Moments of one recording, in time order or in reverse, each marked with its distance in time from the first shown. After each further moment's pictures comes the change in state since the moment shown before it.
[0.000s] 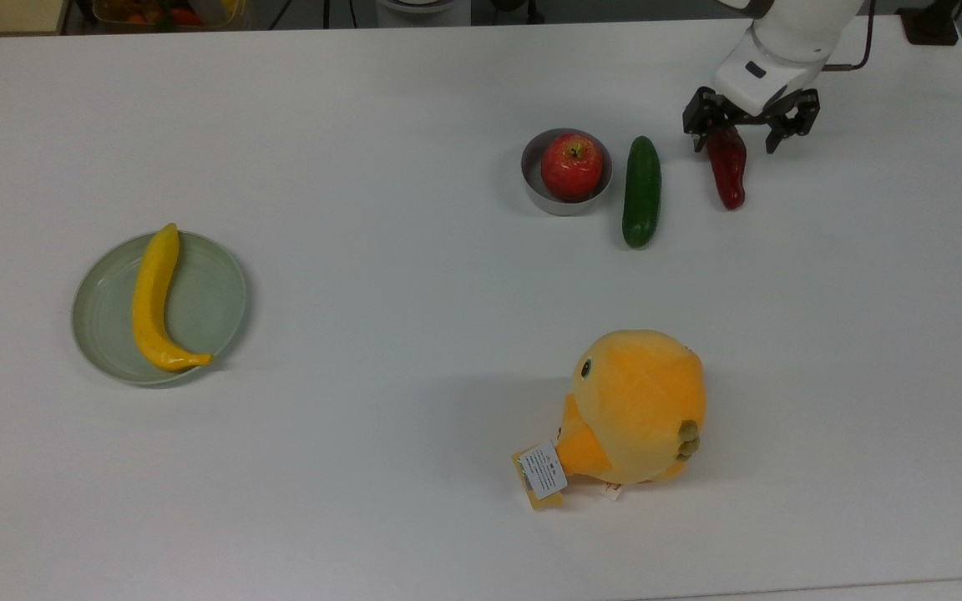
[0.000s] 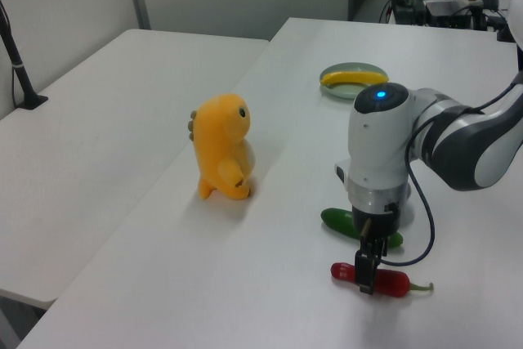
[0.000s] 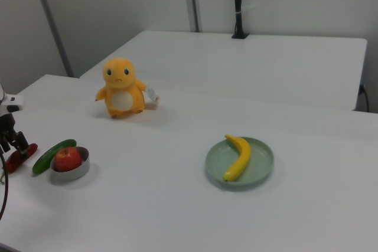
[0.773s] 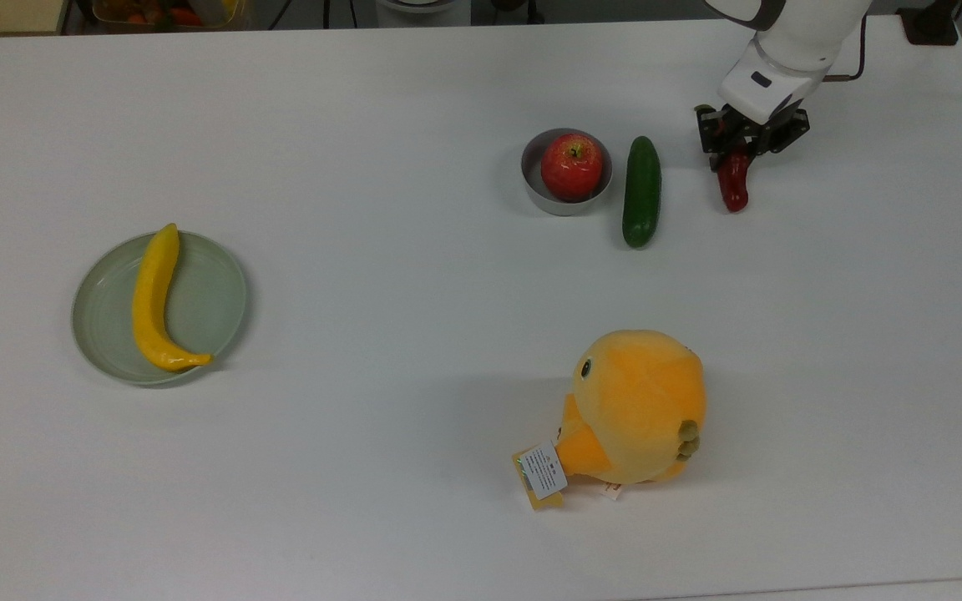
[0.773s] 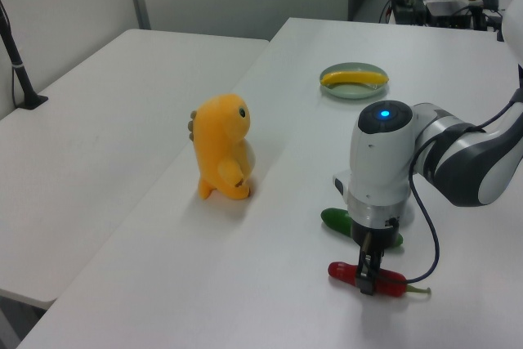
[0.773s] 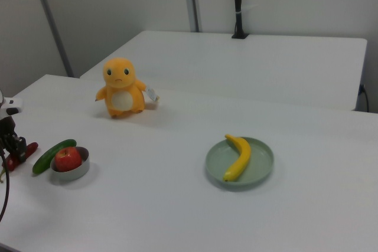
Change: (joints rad) arm 0.017 0.034 -0.001 0.005 -0.089 0.030 0.025
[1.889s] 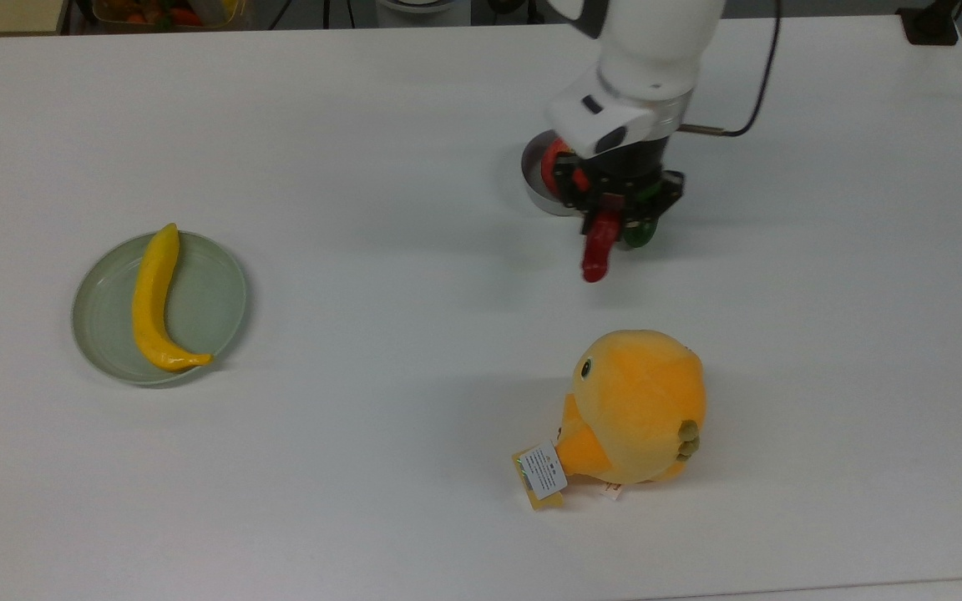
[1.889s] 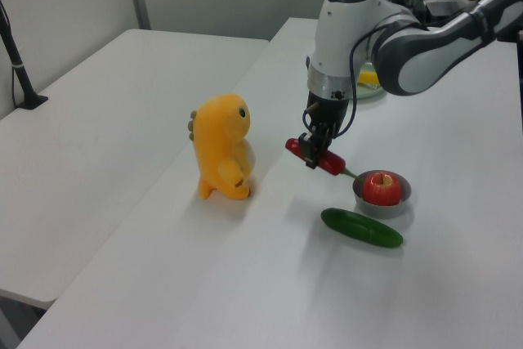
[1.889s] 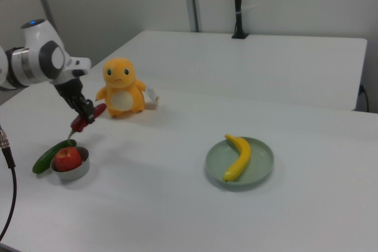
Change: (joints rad) arm -0.330 -0.108 -0.029 0.072 -0.016 -0.034 -0.133
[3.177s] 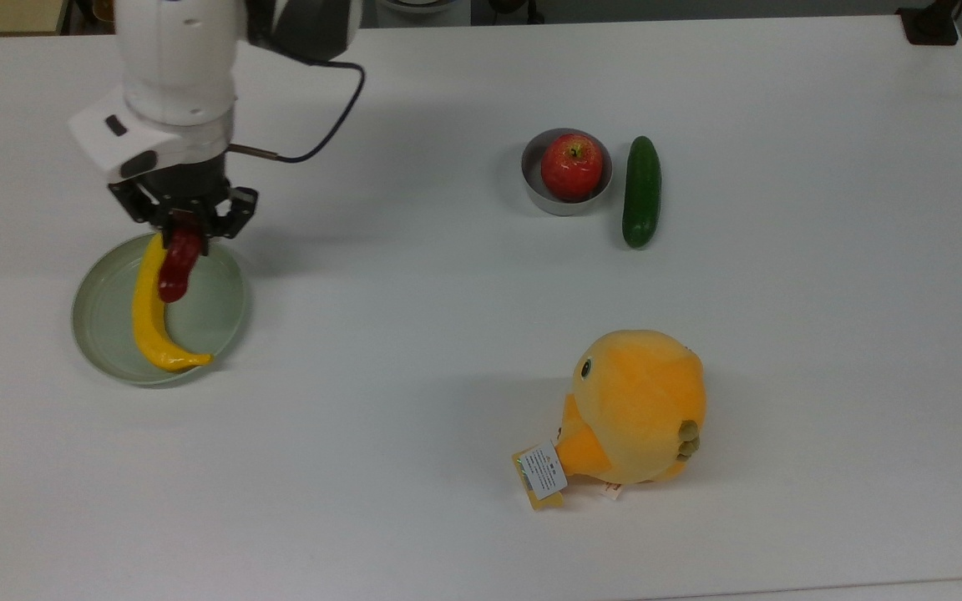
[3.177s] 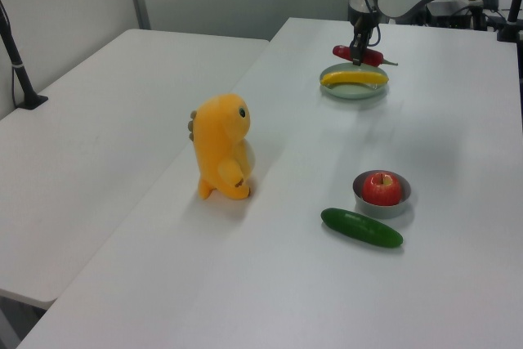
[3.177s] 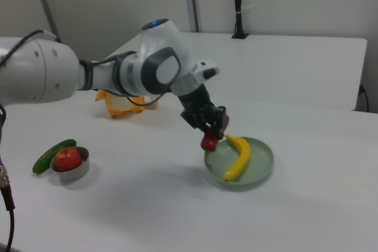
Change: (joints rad) arm -0.248 0.000 -0.423 0.039 0.000 0.050 -0.815
